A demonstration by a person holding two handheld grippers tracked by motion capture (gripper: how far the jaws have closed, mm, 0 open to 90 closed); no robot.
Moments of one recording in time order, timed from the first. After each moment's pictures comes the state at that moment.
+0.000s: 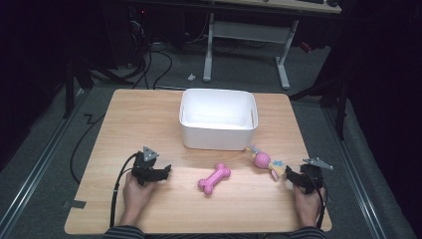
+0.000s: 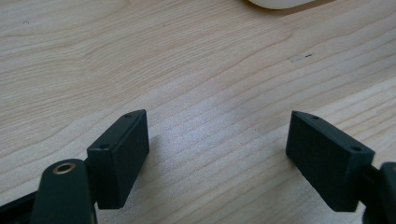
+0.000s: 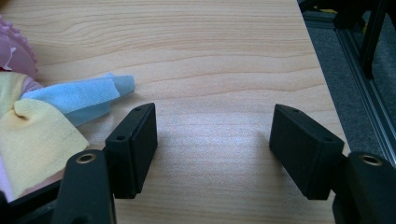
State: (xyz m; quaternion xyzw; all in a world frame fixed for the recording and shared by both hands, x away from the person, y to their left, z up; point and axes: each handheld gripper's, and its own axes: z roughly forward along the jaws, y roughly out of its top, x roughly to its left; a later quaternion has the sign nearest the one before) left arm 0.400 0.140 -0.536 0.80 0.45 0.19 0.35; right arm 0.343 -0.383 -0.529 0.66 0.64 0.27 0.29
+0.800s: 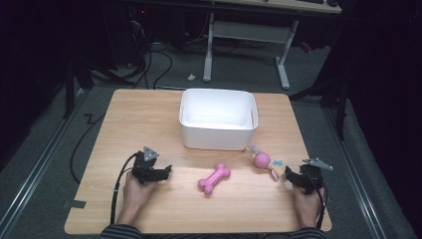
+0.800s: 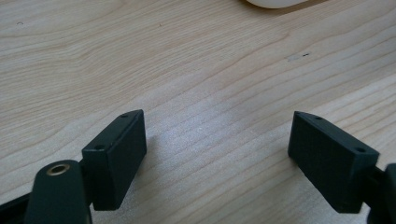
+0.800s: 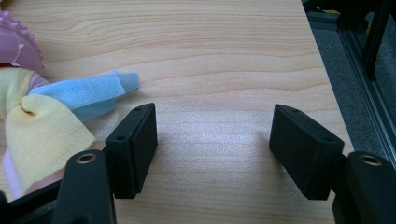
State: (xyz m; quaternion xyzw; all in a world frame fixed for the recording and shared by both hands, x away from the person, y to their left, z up) left arm 0.401 0.140 -0.536 0.80 0.44 0.19 0.36; right arm 0.342 -0.382 -0.529 0.66 0.64 0.27 0.29
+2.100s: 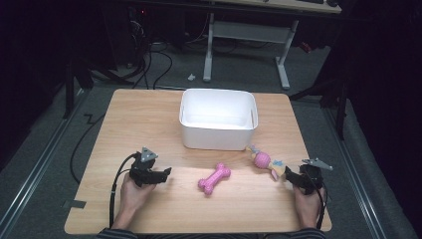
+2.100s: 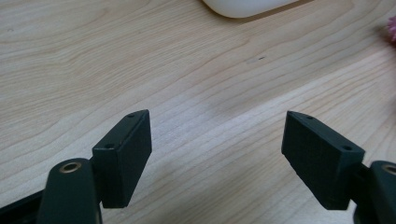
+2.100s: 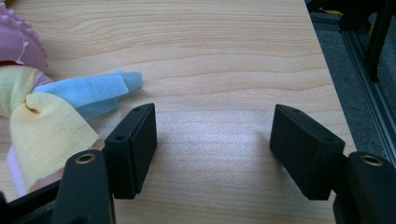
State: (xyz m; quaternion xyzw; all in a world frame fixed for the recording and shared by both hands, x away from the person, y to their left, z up) left arm 0.384 0.139 -0.511 0.81 0.43 0.16 0.36; right arm 0.341 -0.381 -0.529 0.65 0.65 0.27 0.29
